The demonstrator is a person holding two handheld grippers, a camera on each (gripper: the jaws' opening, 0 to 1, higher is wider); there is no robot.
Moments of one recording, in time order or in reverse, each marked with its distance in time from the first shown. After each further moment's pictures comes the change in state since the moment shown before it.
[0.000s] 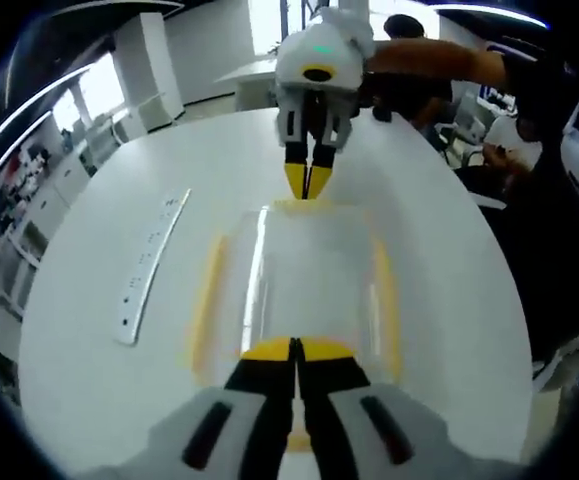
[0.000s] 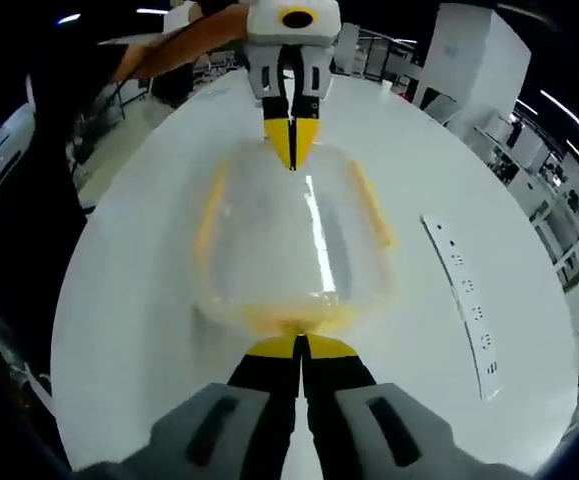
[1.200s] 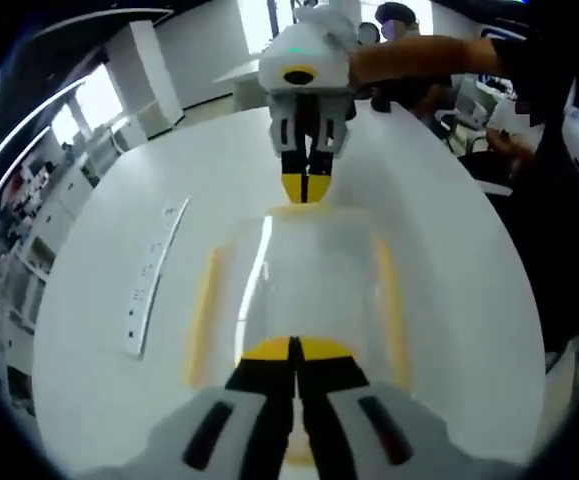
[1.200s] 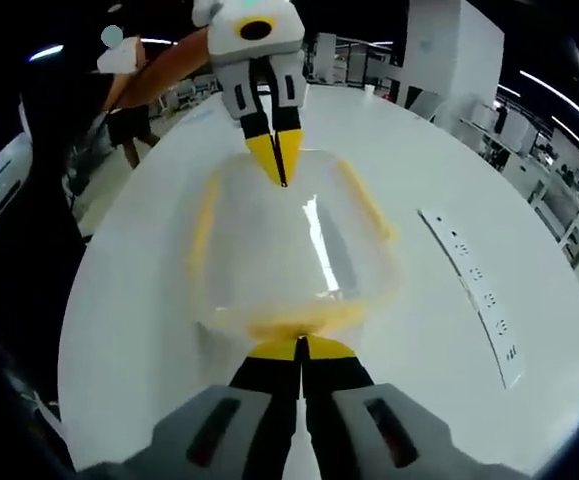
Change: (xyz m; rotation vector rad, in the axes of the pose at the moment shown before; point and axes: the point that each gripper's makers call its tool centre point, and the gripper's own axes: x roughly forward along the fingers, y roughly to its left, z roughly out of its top) left arm 0.009 -0.002 0.009 0.055 0.010 0.048; right arm 0.010 0.002 0.003 0.107 -0.062 0.014
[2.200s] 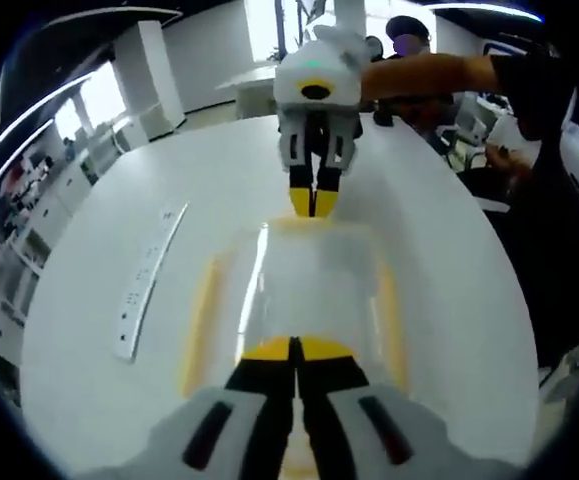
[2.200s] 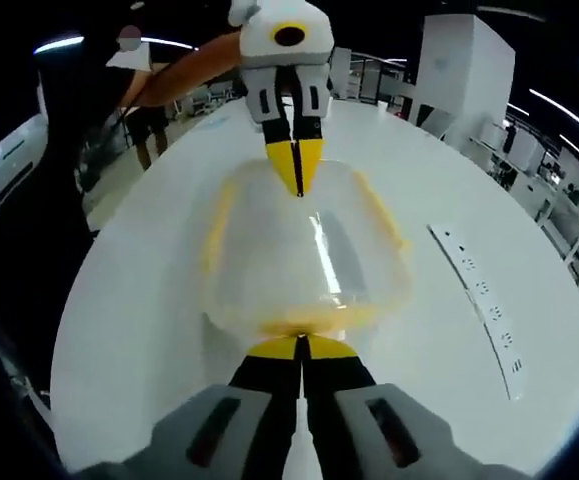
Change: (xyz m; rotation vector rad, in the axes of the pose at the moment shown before) left arm 0.000 -0.004 0.009 -0.060 -0.064 -0.021; right arm -0.003 0.007 -0.003 -0.034 -0.081 0.020
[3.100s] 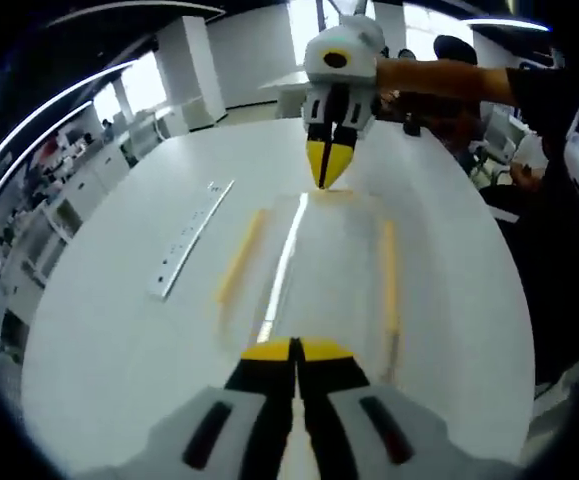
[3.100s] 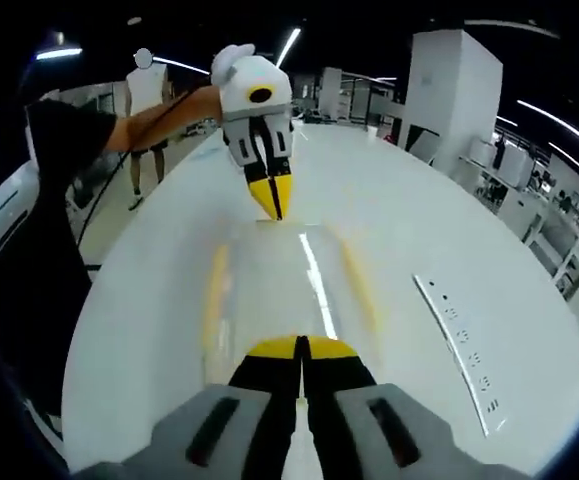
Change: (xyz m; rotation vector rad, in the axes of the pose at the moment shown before) left arm -0.061 0.006 -0.057 -0.105 0.015 0.137; right arm -0.003 -0.001 0.076 -0.029 -0.087 -0.030
